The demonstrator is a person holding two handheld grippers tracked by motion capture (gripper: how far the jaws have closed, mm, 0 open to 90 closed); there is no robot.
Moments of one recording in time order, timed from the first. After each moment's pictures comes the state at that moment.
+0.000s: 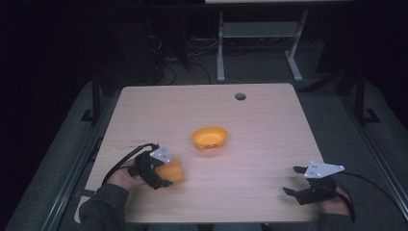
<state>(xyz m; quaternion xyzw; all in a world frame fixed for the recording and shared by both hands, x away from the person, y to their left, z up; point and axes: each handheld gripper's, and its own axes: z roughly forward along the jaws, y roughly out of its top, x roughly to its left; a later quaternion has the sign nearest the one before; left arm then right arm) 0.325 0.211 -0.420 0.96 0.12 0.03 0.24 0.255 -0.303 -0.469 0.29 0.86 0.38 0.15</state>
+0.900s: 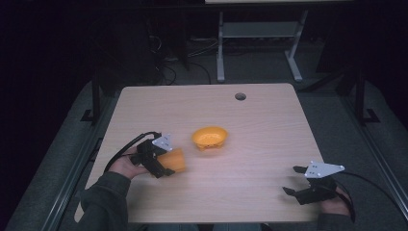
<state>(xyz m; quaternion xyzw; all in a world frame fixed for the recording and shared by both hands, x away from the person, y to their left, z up) 0.347 0.203 -0.396 0.96 0.11 0.05 0.24 0.255 -0.304 -0.469 0.30 0.86 0.38 0.15</state>
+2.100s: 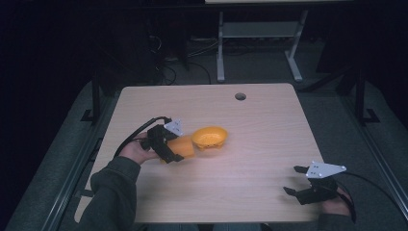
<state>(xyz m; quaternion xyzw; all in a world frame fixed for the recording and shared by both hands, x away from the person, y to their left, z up) 0.378 0.172 -0.374 0.96 0.11 0.05 0.24 0.253 -0.306 -0.468 0.30 0.86 0.39 0.15</state>
